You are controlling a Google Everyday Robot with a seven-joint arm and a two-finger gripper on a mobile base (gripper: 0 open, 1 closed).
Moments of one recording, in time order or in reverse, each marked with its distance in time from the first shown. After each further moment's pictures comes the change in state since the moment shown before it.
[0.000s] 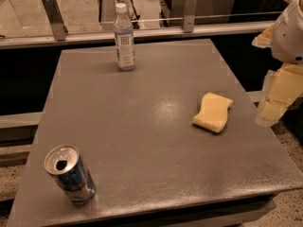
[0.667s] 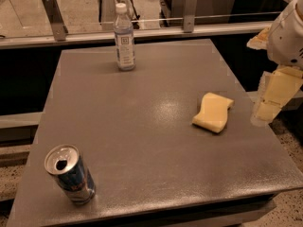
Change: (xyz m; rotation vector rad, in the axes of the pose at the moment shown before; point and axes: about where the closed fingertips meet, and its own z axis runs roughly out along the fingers) arm -0.003 -0.004 0.010 -0.006 -0.044 -0.012
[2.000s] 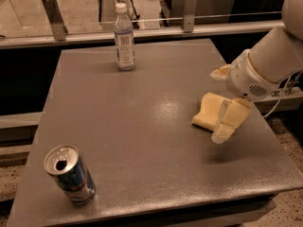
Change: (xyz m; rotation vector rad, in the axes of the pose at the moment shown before) arm -0.027 0.009 0.105 -0.113 -0.189 -0.014
